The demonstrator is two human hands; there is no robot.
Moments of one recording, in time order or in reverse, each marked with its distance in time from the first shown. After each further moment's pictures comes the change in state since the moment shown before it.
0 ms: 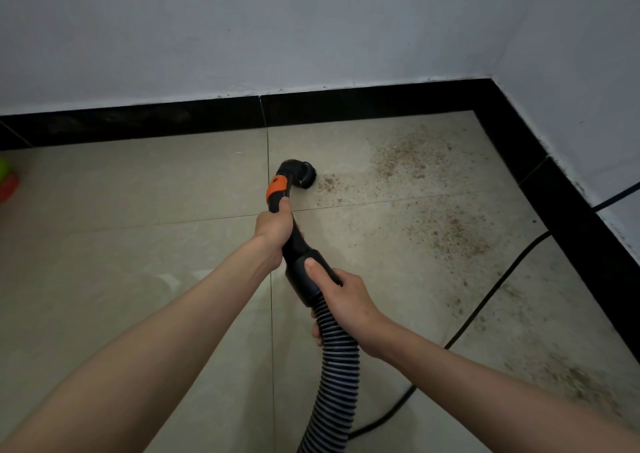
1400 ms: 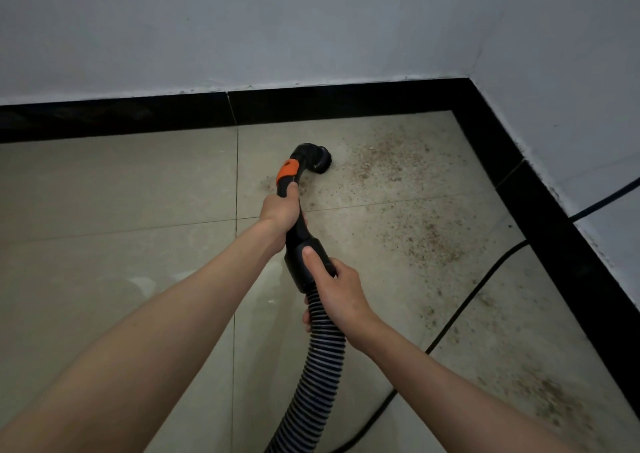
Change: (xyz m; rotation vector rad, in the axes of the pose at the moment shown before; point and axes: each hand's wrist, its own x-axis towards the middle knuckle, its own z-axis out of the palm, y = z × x) left_hand 0.025 0.014 0.069 0.112 -0.068 0.059; right_hand 0.033 -0.002 -0.043 0.050 0.144 -0.046
